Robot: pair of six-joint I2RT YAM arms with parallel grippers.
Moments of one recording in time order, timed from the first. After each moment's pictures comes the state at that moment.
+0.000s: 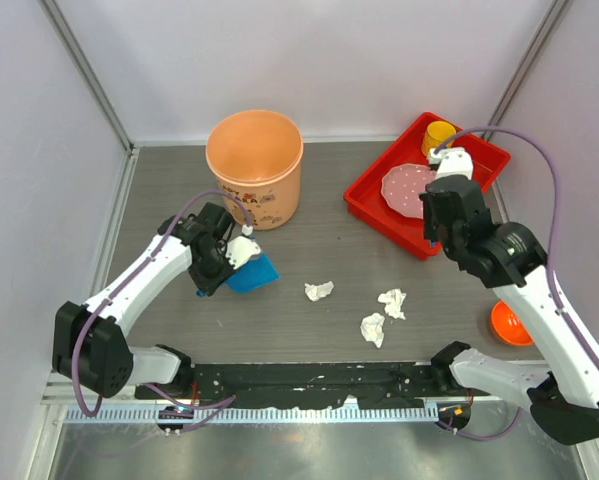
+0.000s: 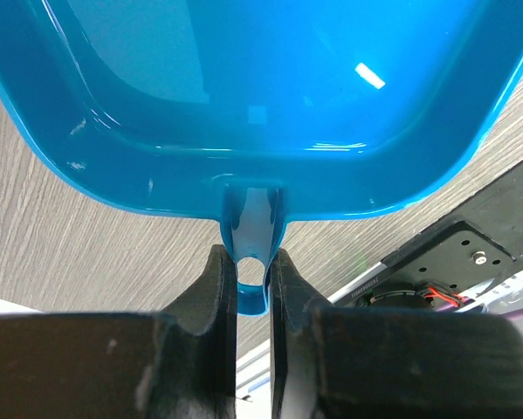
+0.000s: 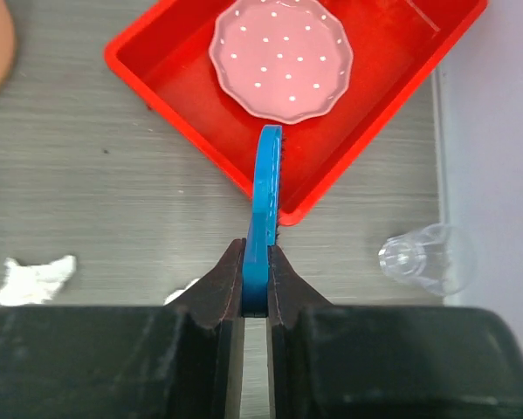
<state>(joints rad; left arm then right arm) -0.42 1.32 1.03 -1.13 0.05 0.56 0.57 1.05 1.39 -1.03 0.56 0.16</state>
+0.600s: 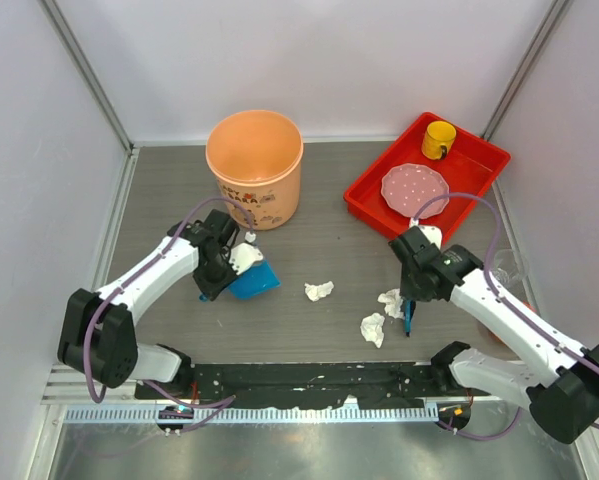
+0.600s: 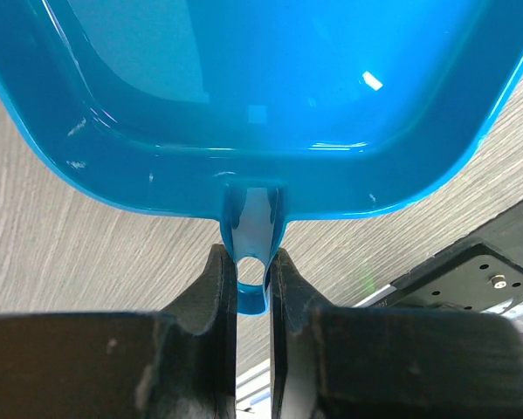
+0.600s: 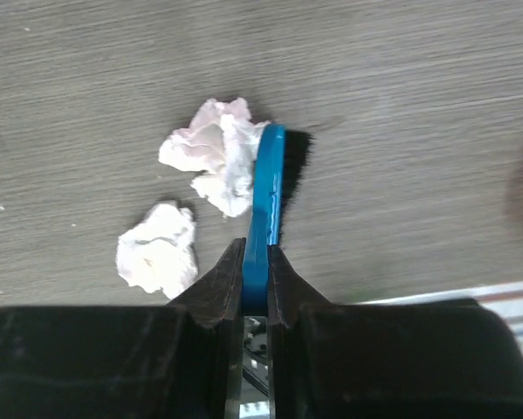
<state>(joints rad) -0.42 1.36 0.95 -1.03 0.04 0.57 0.57 1.02 0.89 -1.09 0.33 0.63</state>
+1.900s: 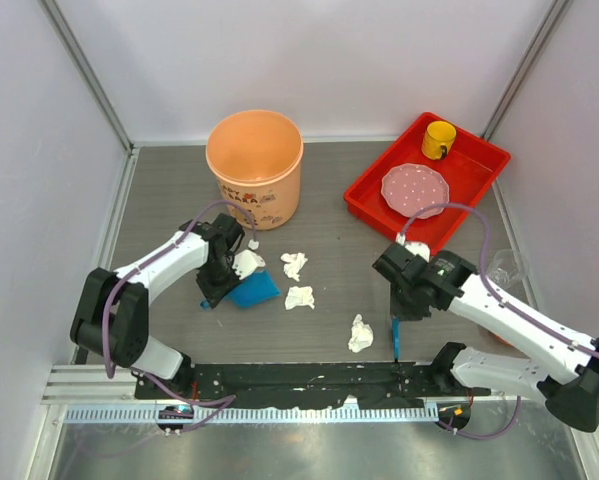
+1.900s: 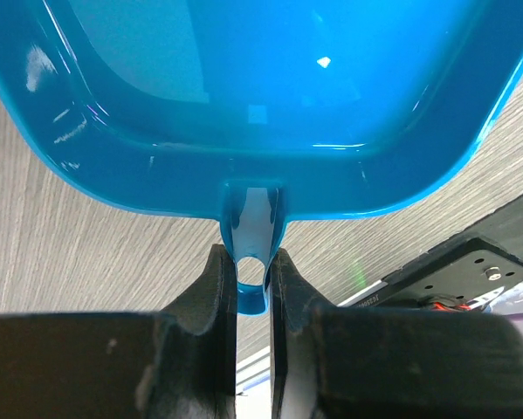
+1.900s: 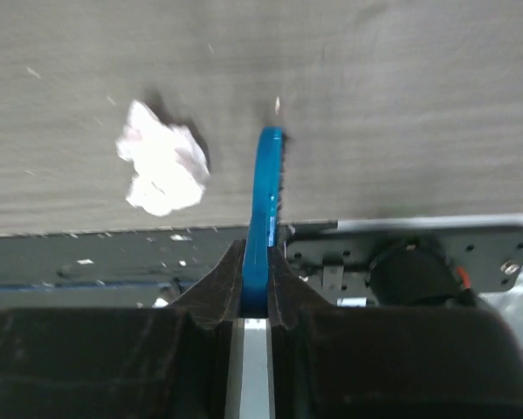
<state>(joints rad) -0.42 1.47 0.93 -1.03 0.05 0.58 0.82 1.03 1.00 -1.26 0.26 0.86</state>
